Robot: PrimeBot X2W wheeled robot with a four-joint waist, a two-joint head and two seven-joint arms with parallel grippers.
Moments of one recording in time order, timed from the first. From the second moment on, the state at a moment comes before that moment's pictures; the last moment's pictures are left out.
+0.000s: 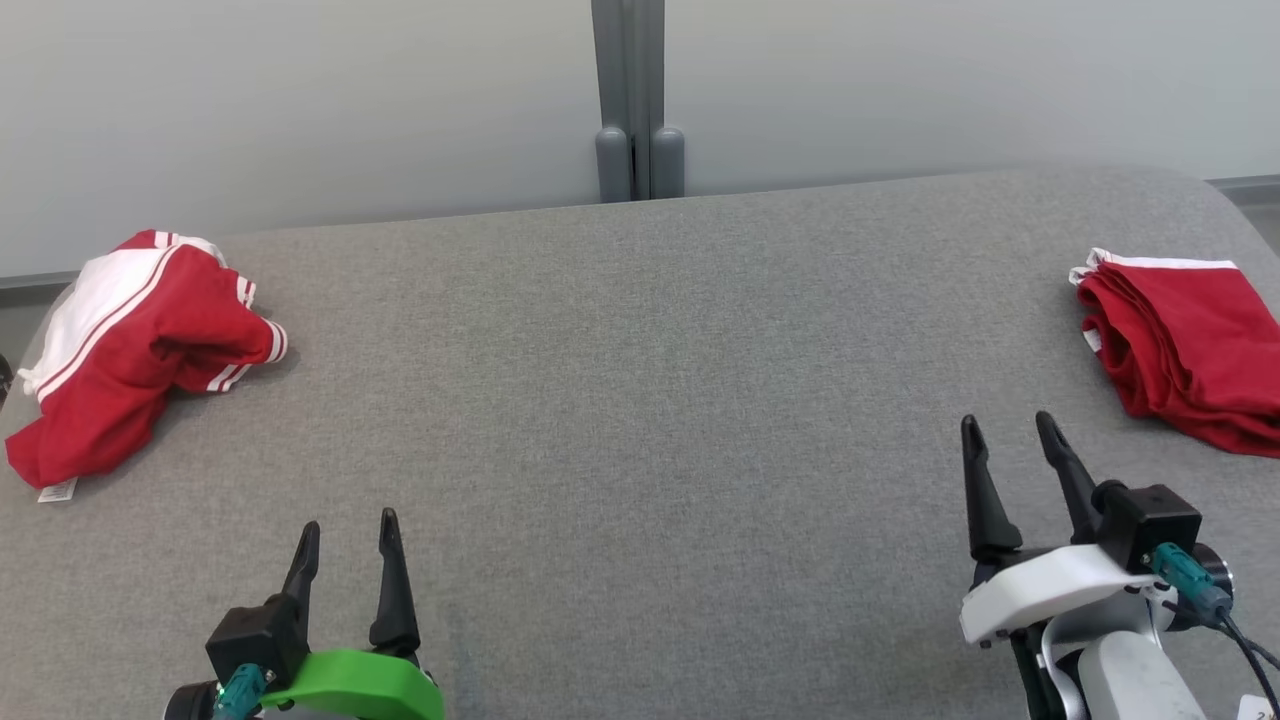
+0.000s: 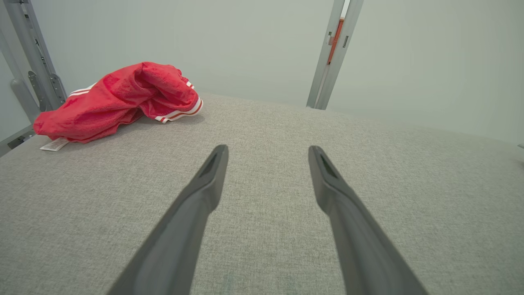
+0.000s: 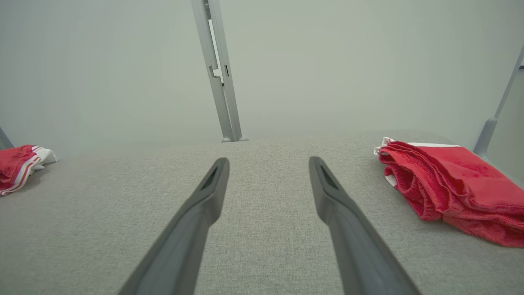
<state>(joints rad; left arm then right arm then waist) -0.01 0.05 -0.10 0.28 -0.30 0.03 -0.26 -0.12 -0.05 -0.02 0.30 0.14 0.13 -0.26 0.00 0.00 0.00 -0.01</state>
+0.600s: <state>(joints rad) -0.01 0.05 -0.14 0.30 -0.31 0.04 -0.26 -0.05 -0.05 0.04 0.26 0.19 0.13 -0.23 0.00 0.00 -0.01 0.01</state>
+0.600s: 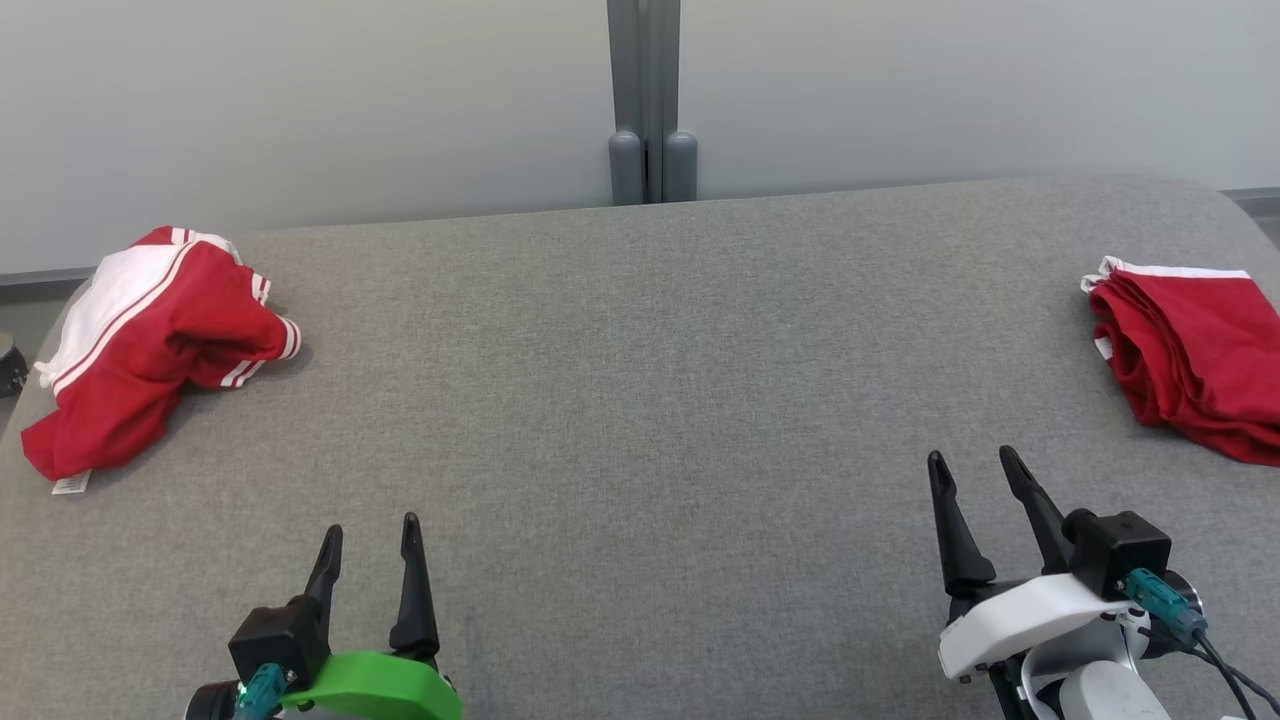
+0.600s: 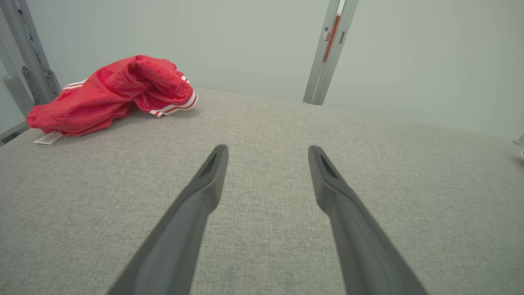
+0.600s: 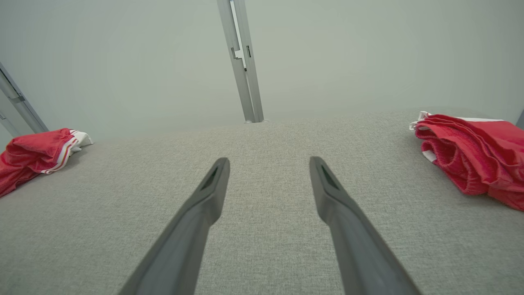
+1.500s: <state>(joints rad) -0.04 0.05 -0.15 0.29 -0.31 0.04 -0.26 -0.04 -0.05 0.08 0.23 0.18 0.13 -0.22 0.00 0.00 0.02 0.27</state>
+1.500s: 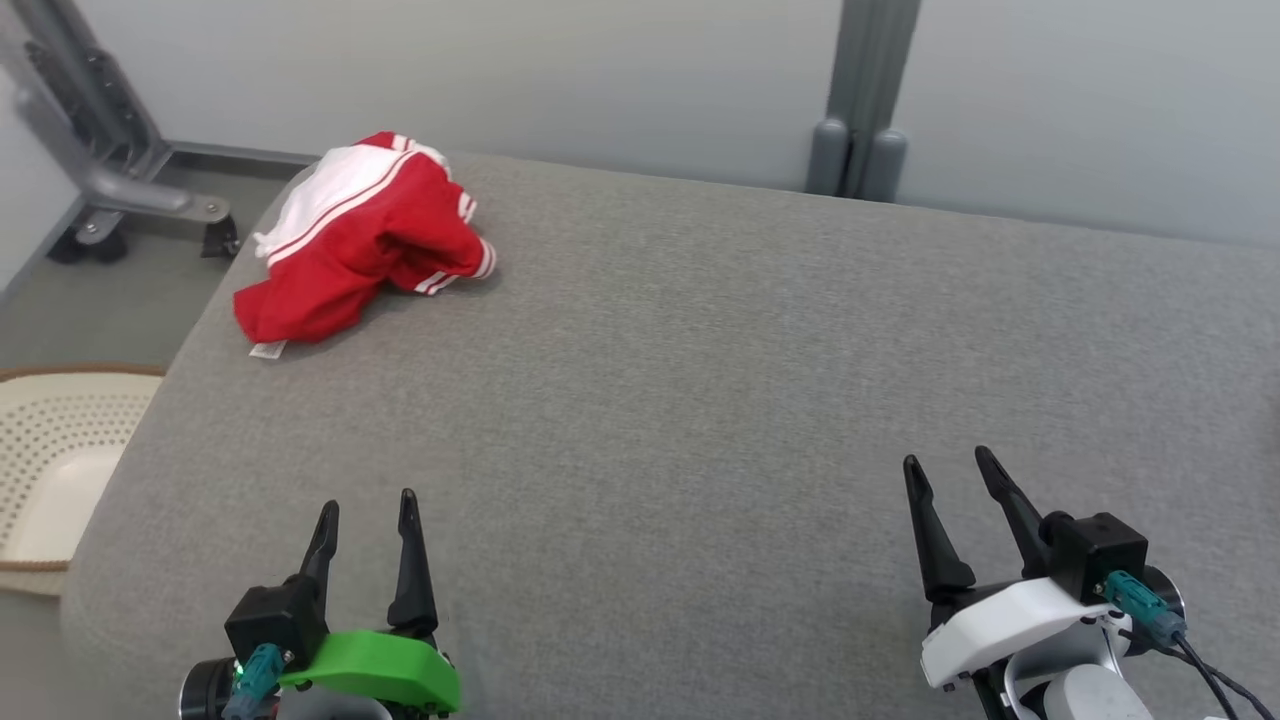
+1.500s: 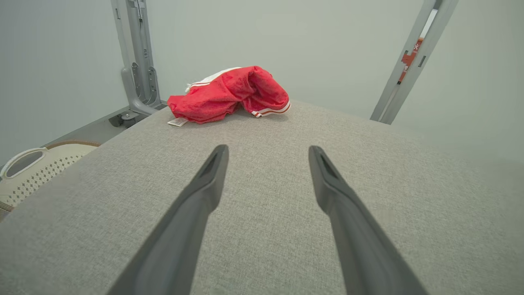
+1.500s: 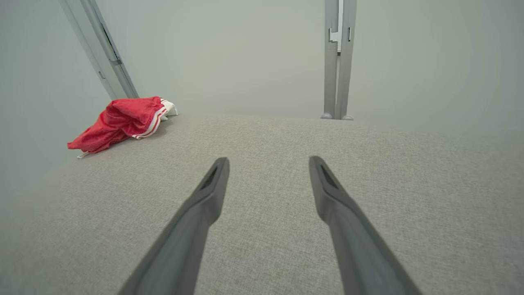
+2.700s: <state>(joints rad) -0.34 0.22 -0.08 0.30 -0.18 -0.06 -0.26 -0.12 -0.05 0.11 0.05 0.05 0.13 -0.15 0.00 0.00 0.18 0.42</state>
